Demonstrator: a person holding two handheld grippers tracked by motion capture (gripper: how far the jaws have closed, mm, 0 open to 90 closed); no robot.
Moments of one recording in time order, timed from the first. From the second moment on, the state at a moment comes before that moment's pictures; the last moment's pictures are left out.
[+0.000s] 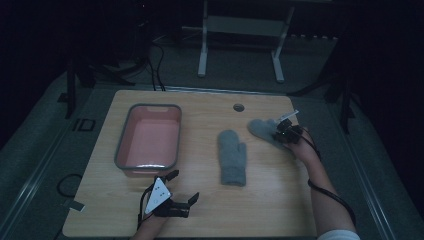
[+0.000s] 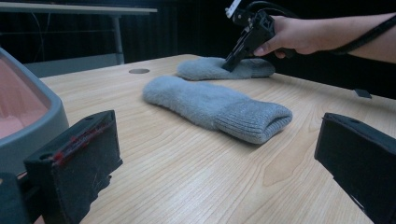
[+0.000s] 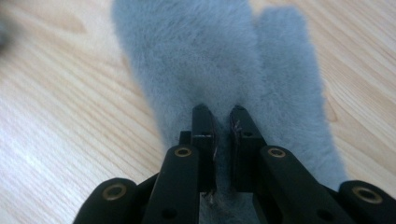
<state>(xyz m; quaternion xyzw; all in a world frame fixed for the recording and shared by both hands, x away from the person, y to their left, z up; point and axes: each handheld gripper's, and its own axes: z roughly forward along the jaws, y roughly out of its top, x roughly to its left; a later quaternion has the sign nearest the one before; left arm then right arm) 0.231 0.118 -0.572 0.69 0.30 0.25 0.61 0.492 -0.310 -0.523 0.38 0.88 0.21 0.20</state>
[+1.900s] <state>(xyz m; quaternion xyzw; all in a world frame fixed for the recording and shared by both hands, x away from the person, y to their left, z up) 0.230 0.117 -0.572 0.69 0.29 0.25 0.62 0.444 -0.312 -0.532 0.40 0.86 0.27 0.16</state>
